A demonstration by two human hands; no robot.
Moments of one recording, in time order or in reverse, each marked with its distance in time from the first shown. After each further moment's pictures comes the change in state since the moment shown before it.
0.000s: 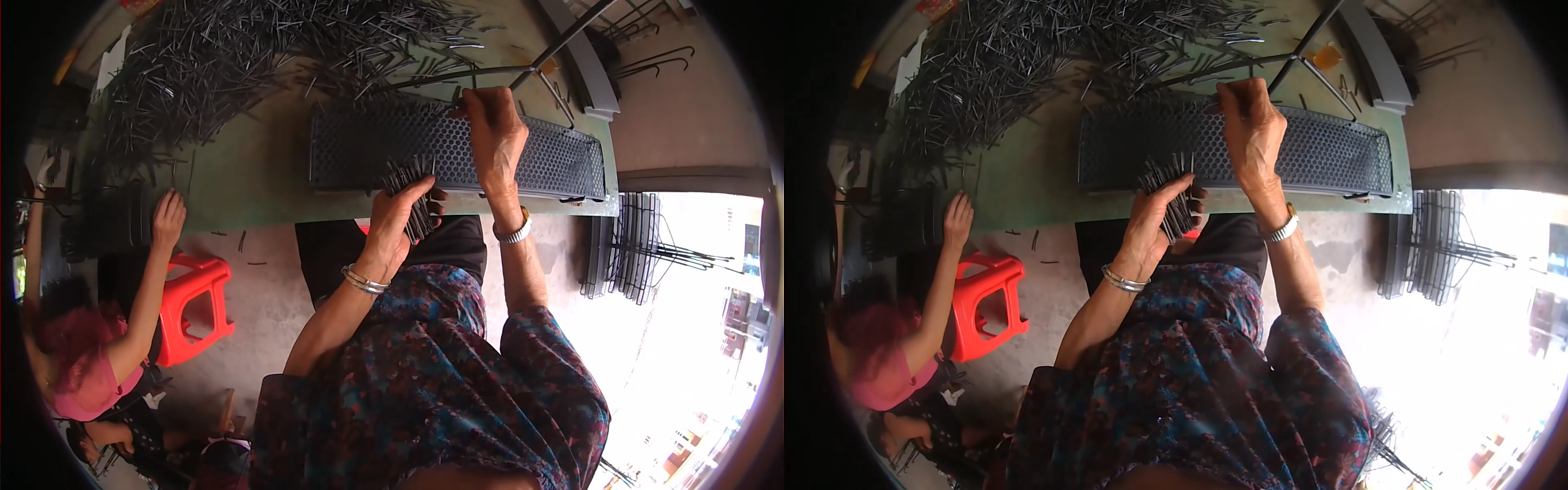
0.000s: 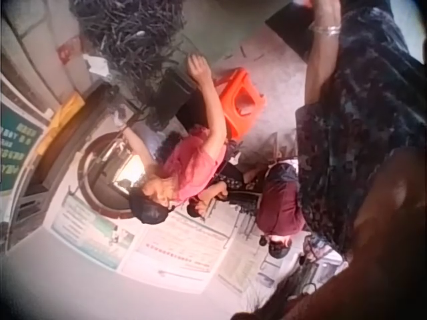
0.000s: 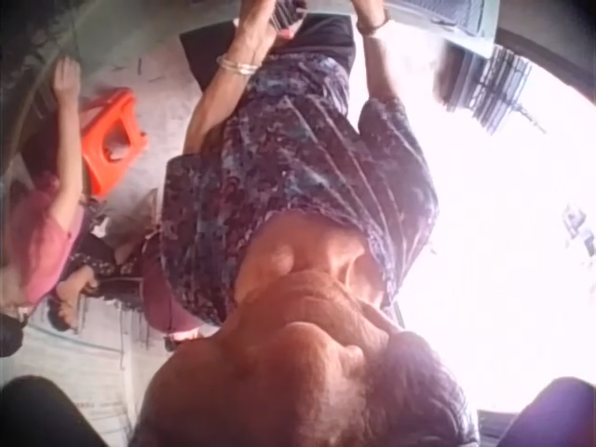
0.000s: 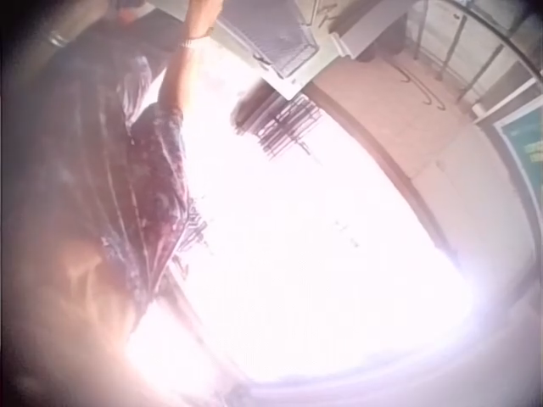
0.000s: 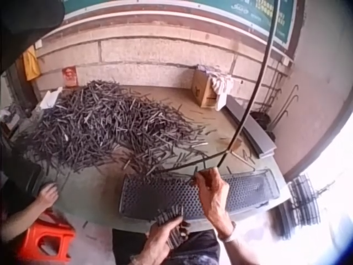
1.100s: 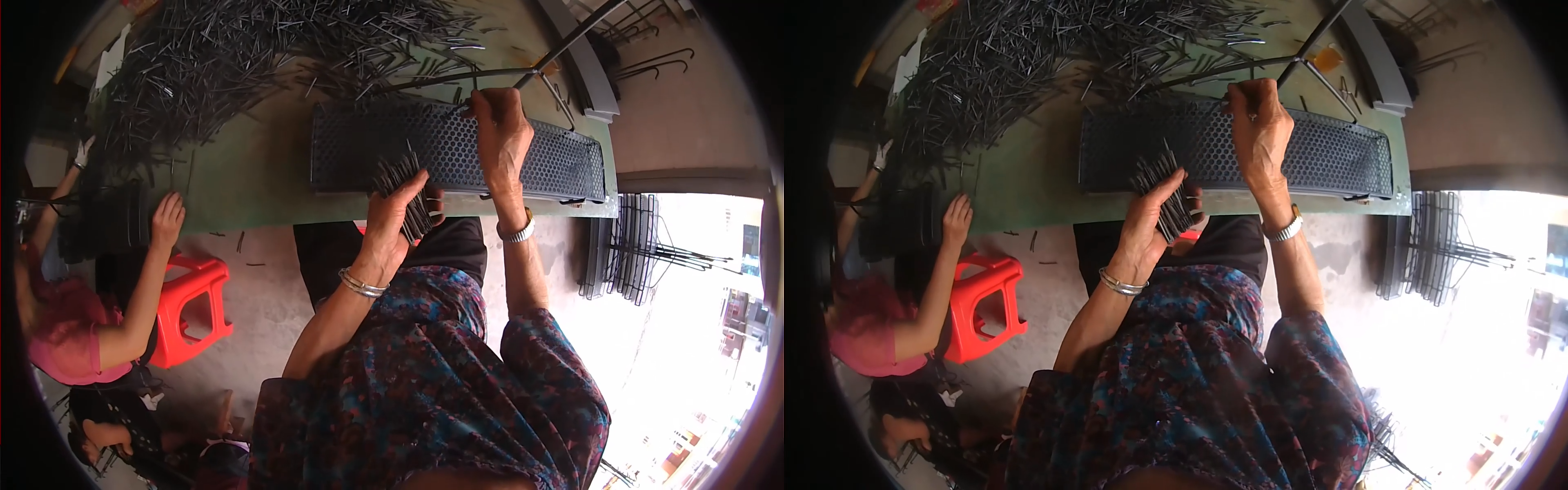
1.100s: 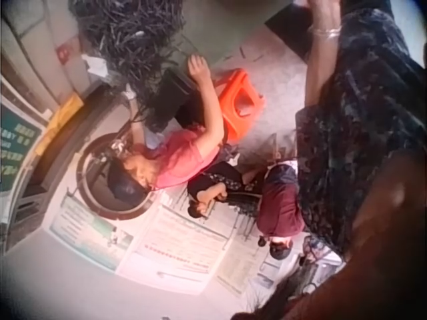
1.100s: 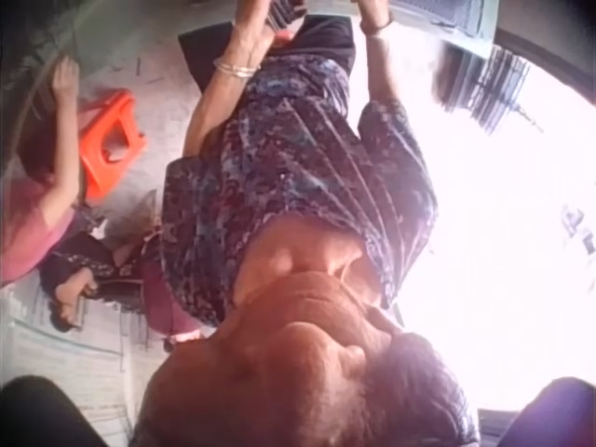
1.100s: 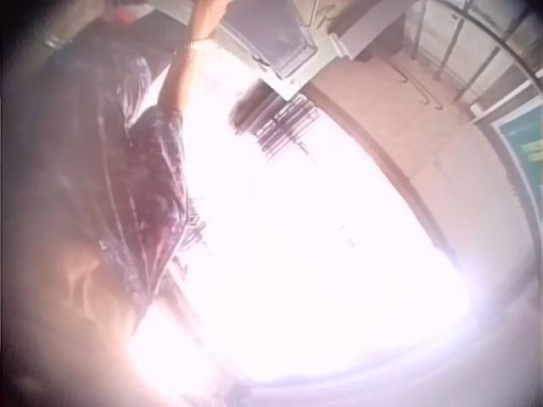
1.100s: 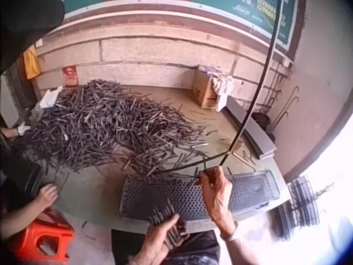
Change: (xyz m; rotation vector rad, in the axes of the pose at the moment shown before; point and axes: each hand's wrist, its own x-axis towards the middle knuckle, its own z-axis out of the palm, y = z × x) left_hand -0.001 0.003 -0.002 -0.122 -0.001 0.015; right_hand 0.004 0.005 -0.006 -0.070 -0.011 0.024
